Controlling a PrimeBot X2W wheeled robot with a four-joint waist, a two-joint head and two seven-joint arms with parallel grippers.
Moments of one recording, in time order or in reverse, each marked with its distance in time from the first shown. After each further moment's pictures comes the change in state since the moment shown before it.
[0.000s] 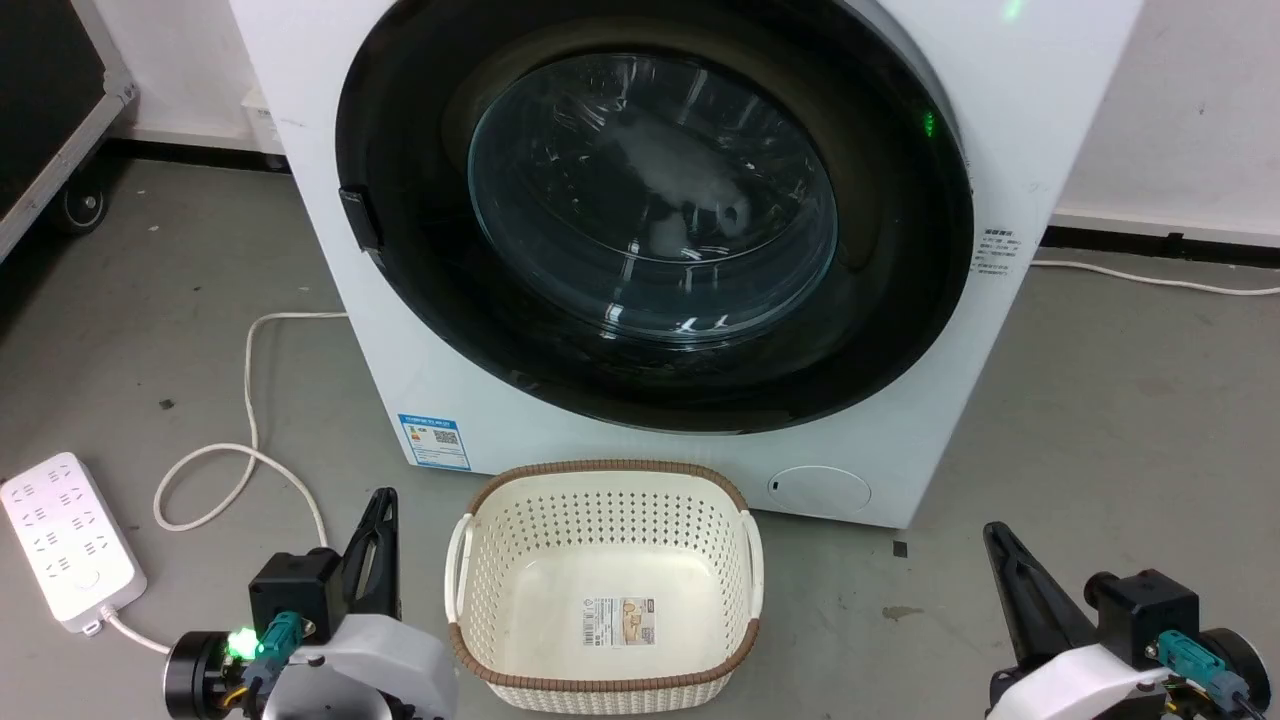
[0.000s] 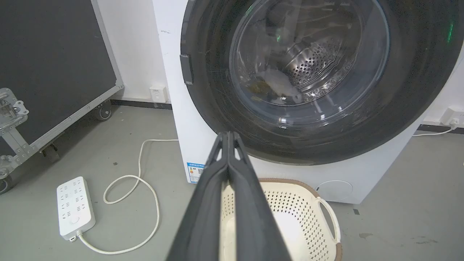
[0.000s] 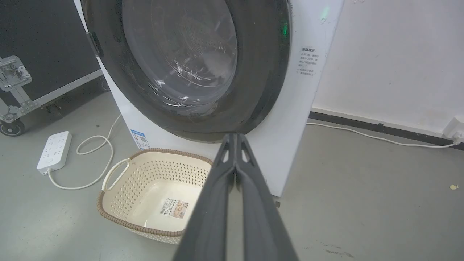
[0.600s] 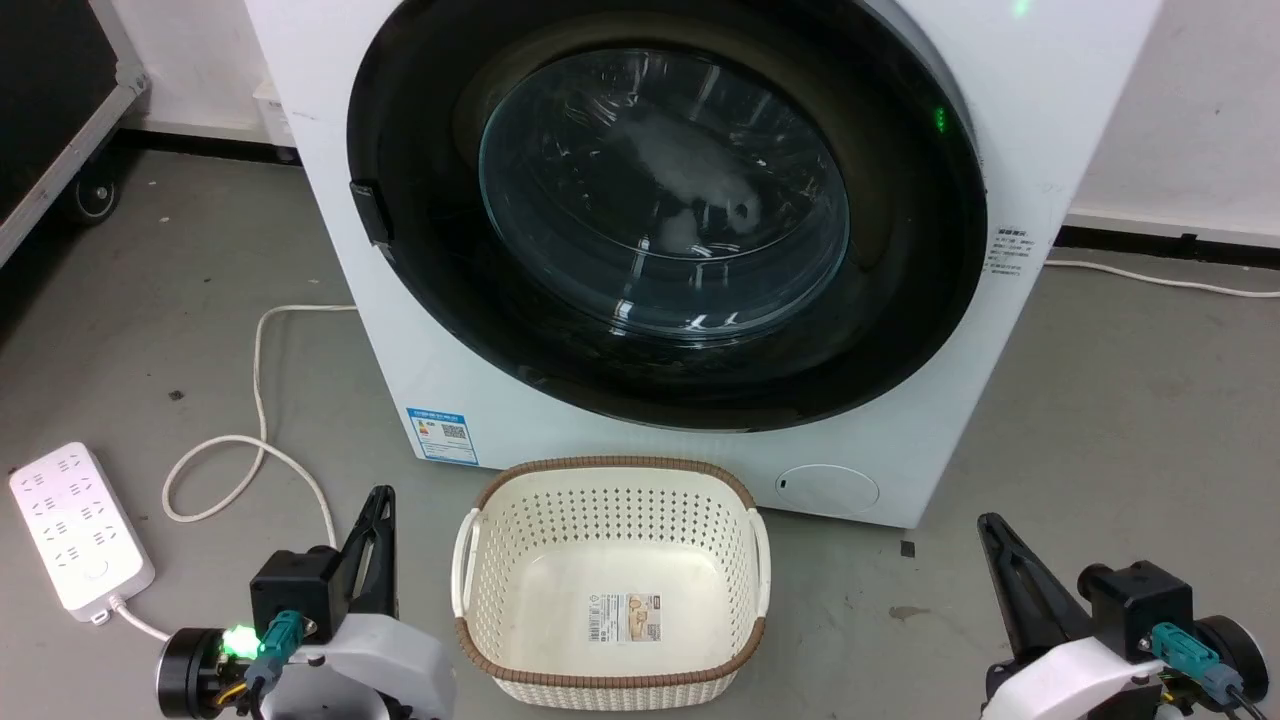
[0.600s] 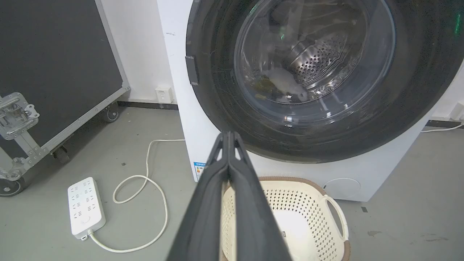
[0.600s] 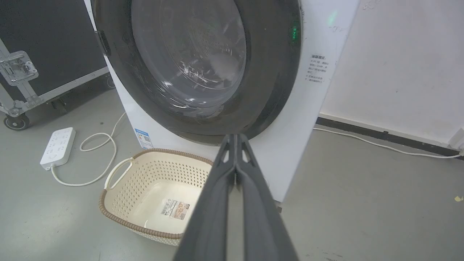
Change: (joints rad) left arm 0.009 -0.013 0.019 -0.035 0.044 -0.007 0.028; right arm -0.008 0.000 0.008 -0.017 -0.017 0.000 0.012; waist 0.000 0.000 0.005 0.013
